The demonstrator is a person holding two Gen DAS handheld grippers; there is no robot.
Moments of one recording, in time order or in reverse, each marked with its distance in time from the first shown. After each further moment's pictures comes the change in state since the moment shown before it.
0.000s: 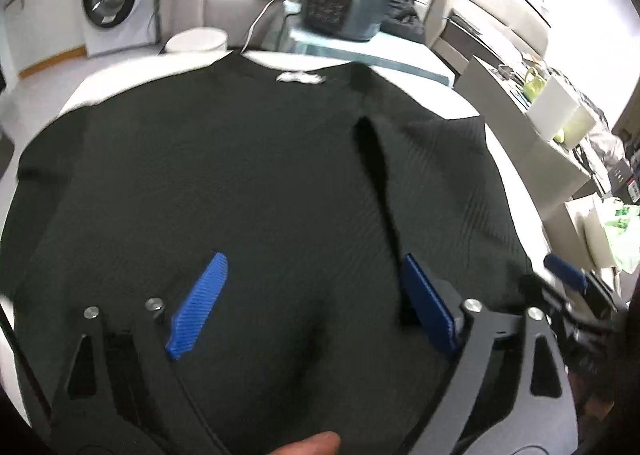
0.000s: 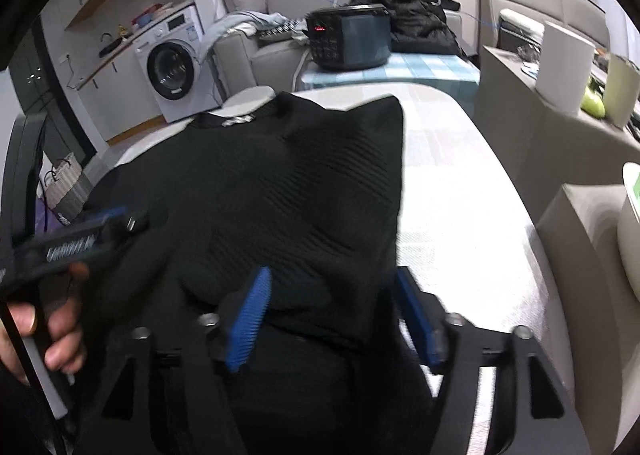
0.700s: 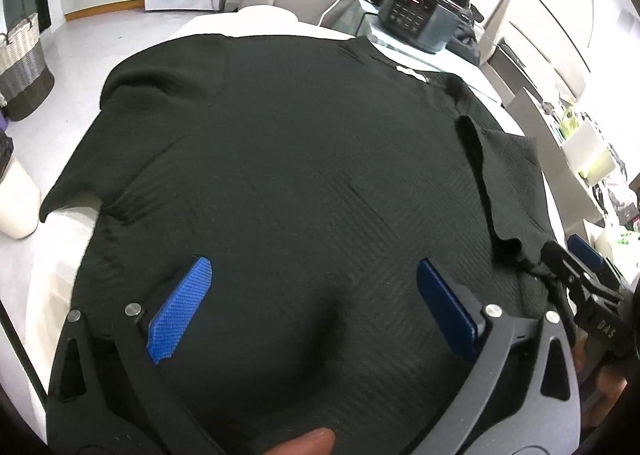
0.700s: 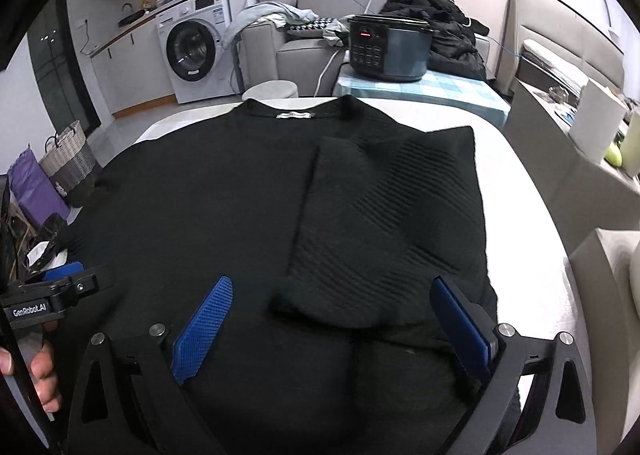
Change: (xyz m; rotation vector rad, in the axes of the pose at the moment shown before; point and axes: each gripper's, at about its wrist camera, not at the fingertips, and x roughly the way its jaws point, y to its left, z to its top) left arm -0.056 0.121 -0.057 -0.186 0.002 0.064; right arm 0.003 0.099 0.004 -0.127 0.007 -0.021
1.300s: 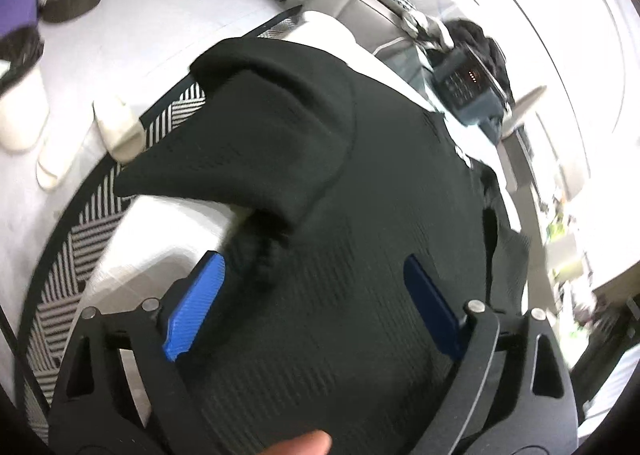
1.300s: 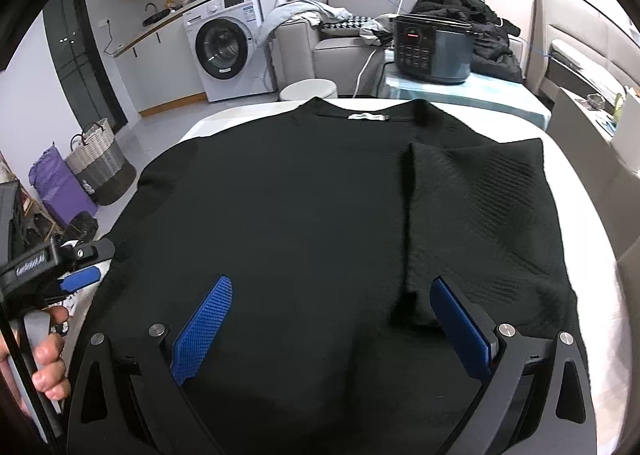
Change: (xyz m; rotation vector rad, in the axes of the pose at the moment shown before) left arm -0.033 0.146 0.012 -0.371 -0.046 -0.101; right arm 0.005 0.072 0.006 -0.002 0.006 0.112
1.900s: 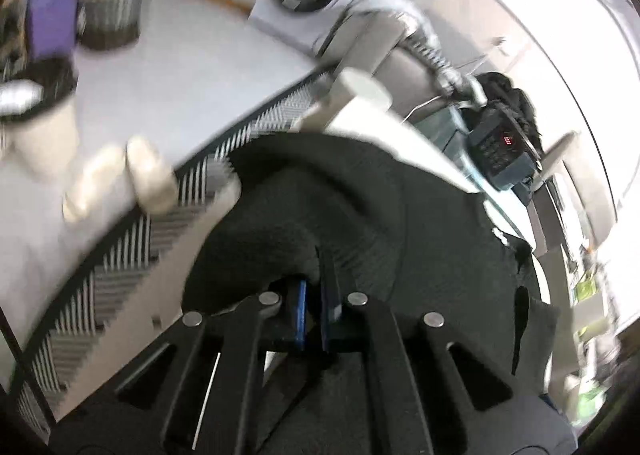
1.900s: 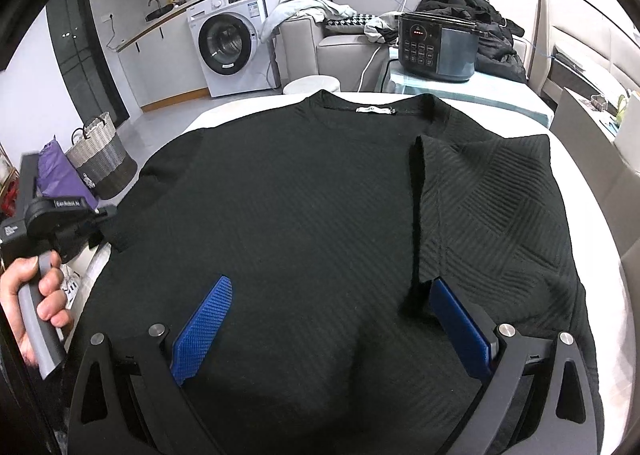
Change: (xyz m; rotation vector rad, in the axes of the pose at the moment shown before) left arm 0.002 0.005 0.052 0.026 -0.249 0.137; right arm 0.003 0.000 -0.010 -0.015 0.011 -0.009
